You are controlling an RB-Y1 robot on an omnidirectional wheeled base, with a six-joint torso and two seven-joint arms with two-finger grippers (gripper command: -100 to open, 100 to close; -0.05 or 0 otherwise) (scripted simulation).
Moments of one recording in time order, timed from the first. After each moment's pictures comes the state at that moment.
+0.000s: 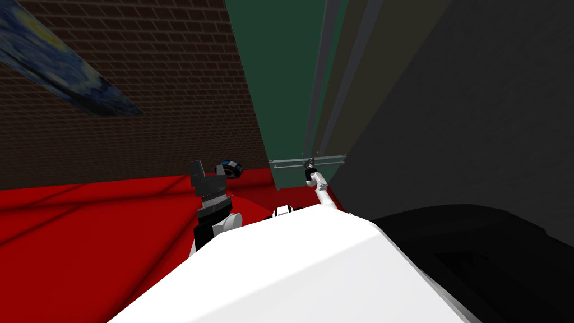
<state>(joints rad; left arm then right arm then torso) 0.47 -0.03 -0.05 -2.31 0.04 -0.45 -0.07 -0.12 -0.12 -0.12 -1.51 1.07 0.23 1.35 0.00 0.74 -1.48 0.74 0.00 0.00</state>
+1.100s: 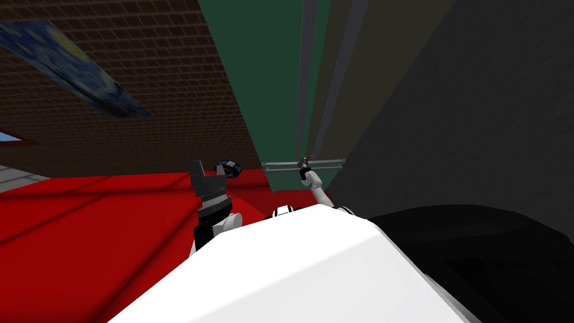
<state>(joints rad) 0.47 -0.03 -0.05 -2.31 0.04 -0.45 -0.07 -0.19 -0.13 -0.01 -1.45 1.05 0.24 1.28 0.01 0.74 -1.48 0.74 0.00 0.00</state>
